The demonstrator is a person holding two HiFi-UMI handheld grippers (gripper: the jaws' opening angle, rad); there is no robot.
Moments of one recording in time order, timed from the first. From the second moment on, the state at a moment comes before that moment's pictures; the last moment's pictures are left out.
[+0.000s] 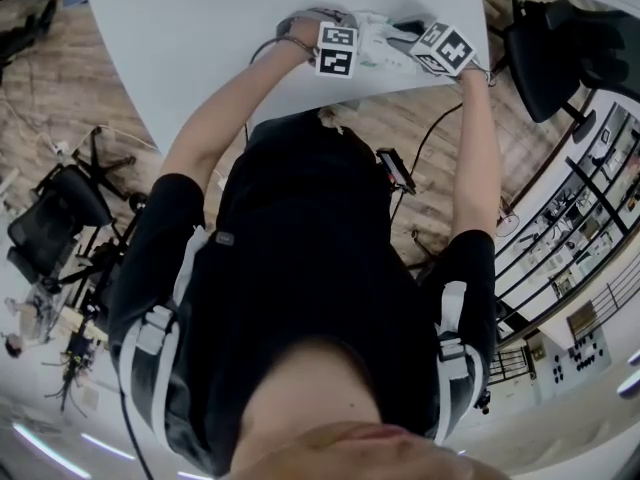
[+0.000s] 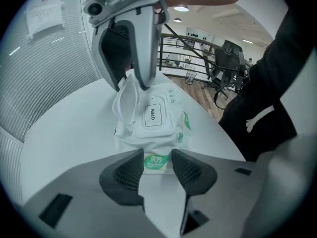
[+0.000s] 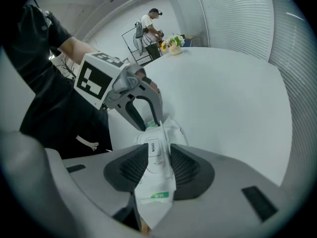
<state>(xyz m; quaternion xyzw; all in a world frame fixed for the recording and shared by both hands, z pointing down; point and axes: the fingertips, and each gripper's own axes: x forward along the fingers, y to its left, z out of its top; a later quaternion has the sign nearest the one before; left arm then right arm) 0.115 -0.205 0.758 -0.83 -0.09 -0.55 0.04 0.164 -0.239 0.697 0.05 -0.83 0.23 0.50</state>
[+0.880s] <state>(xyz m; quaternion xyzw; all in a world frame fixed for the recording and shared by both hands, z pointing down) 0.119 -0.206 0.757 -0.83 -0.09 -0.55 0.04 0.162 -0.190 0.734 0.15 -0.81 0.23 0.52</state>
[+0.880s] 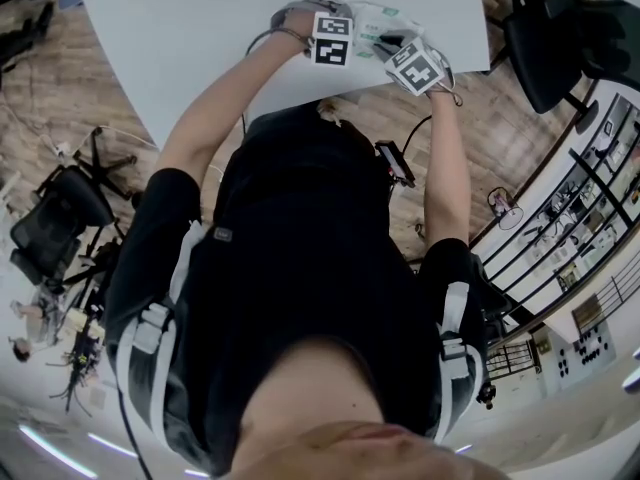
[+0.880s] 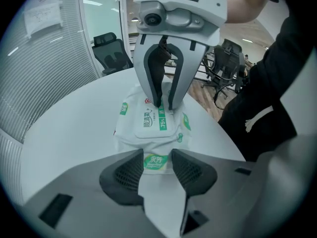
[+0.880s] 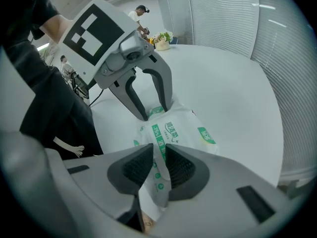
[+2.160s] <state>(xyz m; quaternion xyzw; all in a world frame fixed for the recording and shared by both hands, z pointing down) 0.115 -0.242 0.654 -0.91 0.07 -0.40 -0.09 0.184 -0.233 0.603 0.44 -0.80 0.23 0.33</state>
